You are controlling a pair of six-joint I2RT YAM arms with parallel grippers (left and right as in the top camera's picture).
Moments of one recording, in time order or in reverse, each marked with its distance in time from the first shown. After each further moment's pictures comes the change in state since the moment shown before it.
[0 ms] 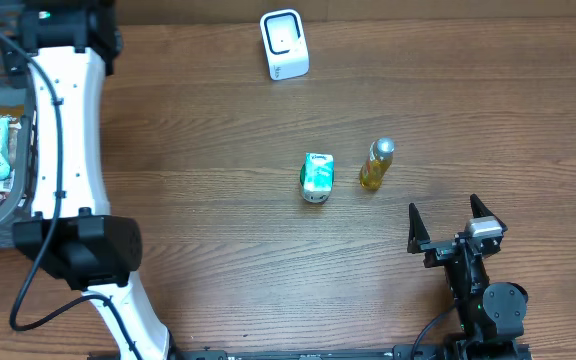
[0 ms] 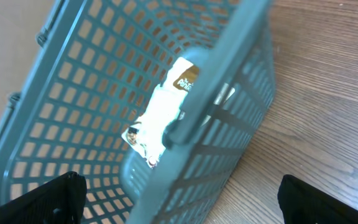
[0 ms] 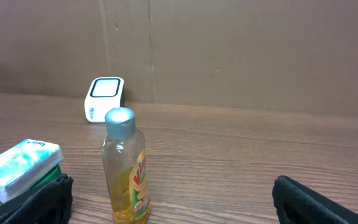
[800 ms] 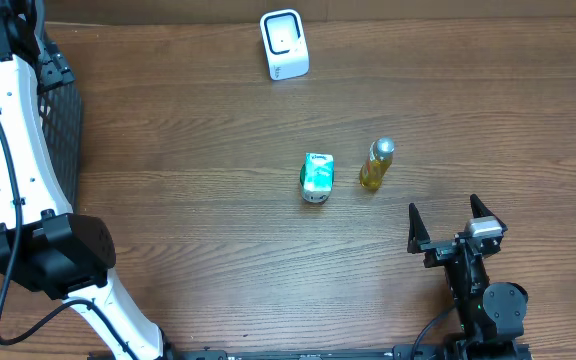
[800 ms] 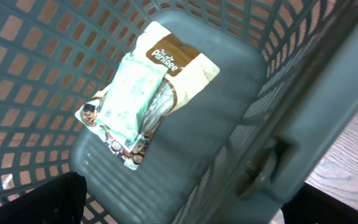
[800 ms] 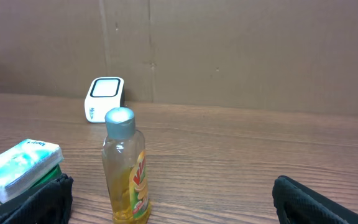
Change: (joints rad) left arm 0.209 0.000 0.000 0.008 0.344 0.000; right arm 0.000 0.000 0.000 0.000 0.000 0.000
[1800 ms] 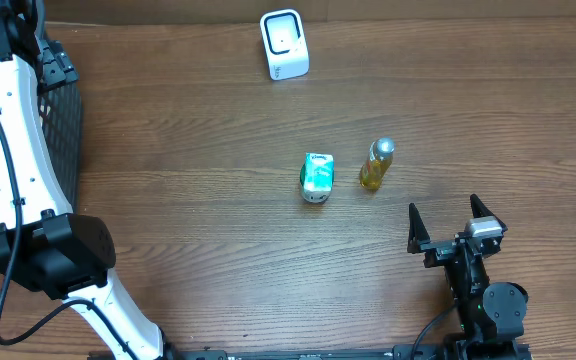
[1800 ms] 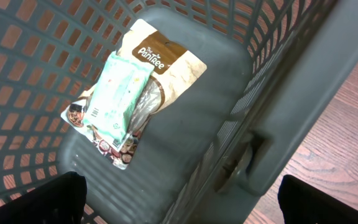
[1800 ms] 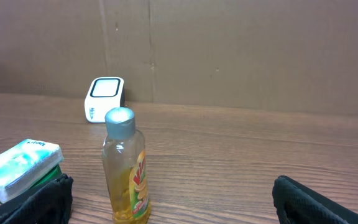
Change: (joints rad) left arm 0.000 0.000 0.000 0.000 0.044 0.015; right arm 0.000 0.000 0.000 0.000 0.000 -0.001
